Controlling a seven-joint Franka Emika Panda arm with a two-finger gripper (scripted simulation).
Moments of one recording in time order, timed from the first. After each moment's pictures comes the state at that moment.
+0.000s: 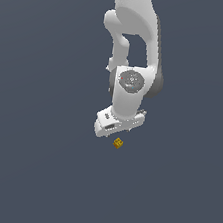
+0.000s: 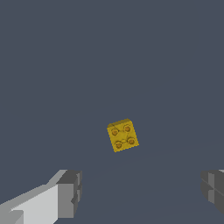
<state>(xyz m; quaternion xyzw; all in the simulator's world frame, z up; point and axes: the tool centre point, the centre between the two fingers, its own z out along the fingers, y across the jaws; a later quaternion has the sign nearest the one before) 0.017 0.041 0.110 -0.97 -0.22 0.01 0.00</state>
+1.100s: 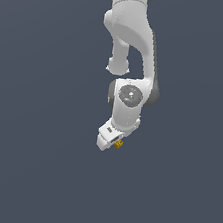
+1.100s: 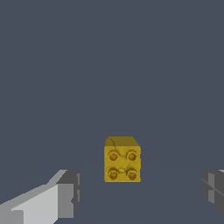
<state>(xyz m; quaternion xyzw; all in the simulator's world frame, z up) 0.034 0.046 0.071 -0.93 -0.36 0.00 0.00</state>
